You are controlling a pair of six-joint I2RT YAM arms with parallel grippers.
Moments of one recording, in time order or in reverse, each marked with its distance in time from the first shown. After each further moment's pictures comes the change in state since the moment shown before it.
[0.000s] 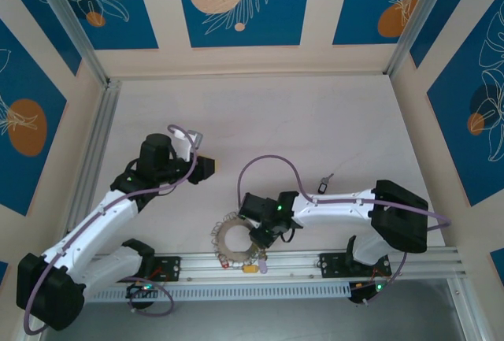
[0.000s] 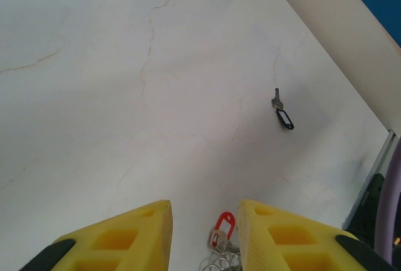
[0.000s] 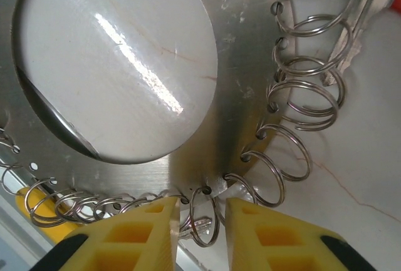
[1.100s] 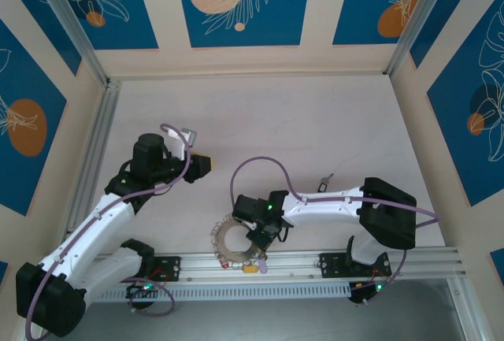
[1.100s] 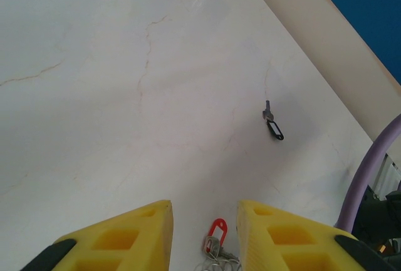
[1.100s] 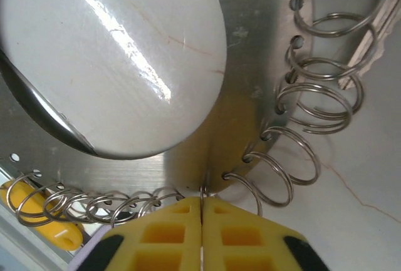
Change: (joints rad) left arm 0.046 -0.041 -0.004 0.002 0.046 -0.018; right arm 0.020 0.074 0.079 -0.090 0.016 -0.044
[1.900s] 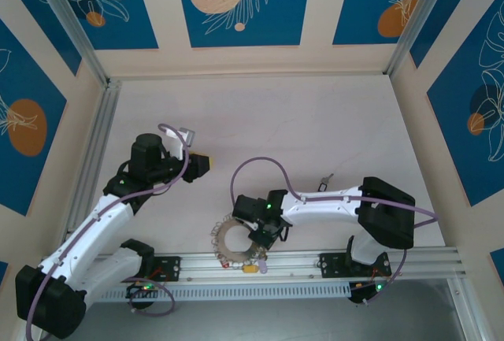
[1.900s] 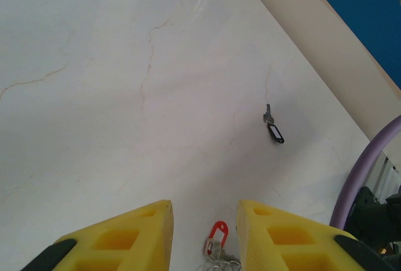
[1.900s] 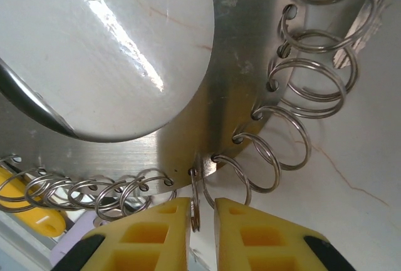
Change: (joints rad) left arm 0.014 -0.012 0.000 -0.001 0.004 0.000; right arm -0.006 0.017 0.014 -0.052 0.006 -0.024
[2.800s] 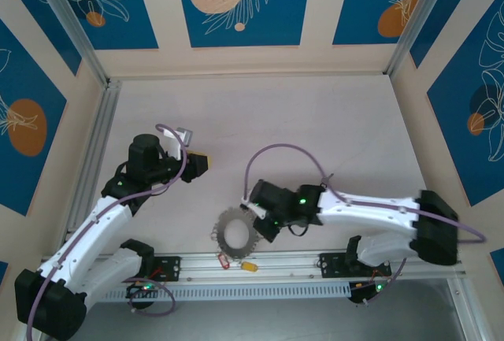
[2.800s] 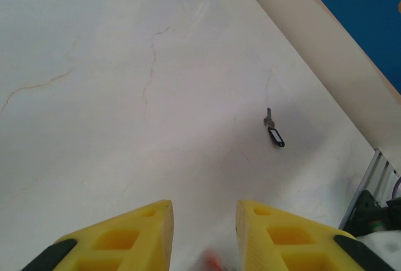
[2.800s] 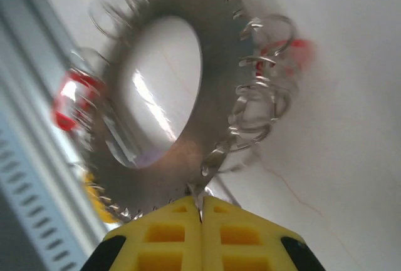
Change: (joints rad) left arm 0.013 -0.020 -0.005 -0.002 0.003 0.001; right arm -0.073 -0.380 -0.097 0.142 -0.035 -0.078
